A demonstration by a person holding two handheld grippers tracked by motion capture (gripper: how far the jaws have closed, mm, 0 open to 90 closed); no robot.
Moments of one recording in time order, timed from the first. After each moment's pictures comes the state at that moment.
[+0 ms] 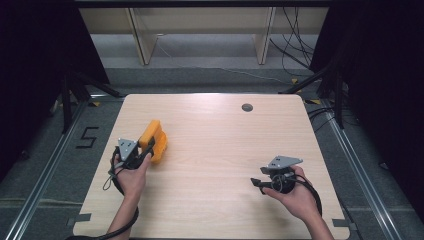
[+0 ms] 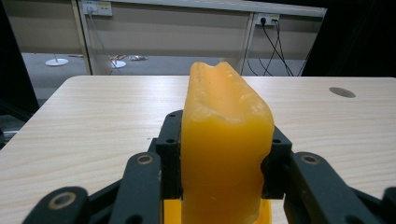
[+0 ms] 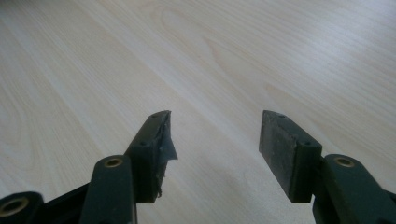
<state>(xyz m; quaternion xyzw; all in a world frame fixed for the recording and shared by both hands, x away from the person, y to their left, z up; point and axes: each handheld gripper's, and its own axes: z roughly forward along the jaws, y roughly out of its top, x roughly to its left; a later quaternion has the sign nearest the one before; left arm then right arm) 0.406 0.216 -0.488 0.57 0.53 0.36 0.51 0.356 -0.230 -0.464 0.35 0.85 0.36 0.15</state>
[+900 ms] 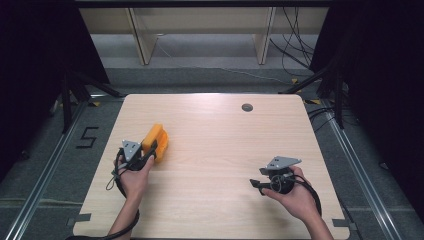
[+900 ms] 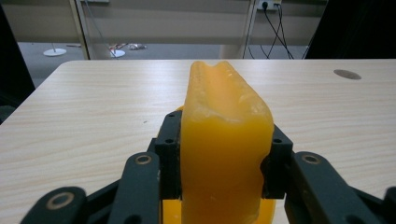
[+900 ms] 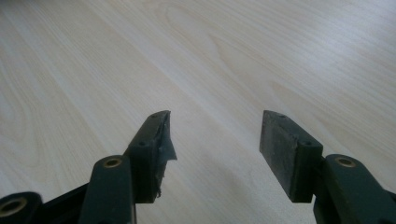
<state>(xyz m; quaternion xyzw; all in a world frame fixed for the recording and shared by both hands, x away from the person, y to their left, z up) 0.409 0.212 -0.499 0.60 0.53 0.35 0.49 0.354 -0.227 -0.464 0.36 0.85 0.36 0.13</state>
